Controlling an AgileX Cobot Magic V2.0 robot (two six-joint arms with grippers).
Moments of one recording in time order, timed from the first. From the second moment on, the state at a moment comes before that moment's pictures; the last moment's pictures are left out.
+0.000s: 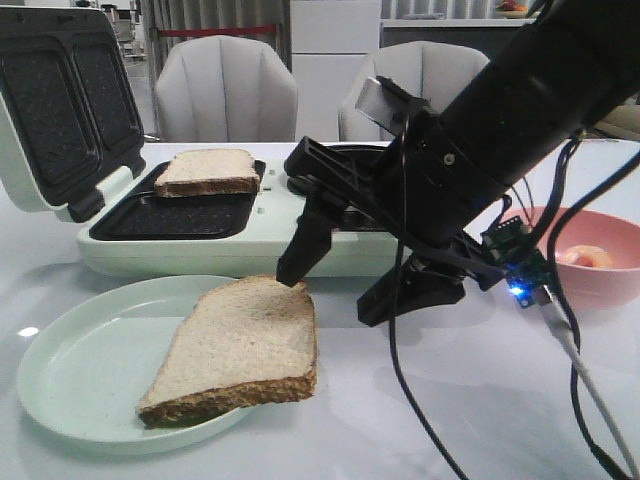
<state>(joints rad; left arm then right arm) -0.37 0.00 -0.39 -0.03 0.54 0.04 0.46 1.79 -0.99 1.12 0.49 -0.48</state>
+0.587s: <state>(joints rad) -0.37 0.00 -0.38 -0.03 0.54 0.04 0.44 1.97 -1.04 1.52 0.60 -0.83</state>
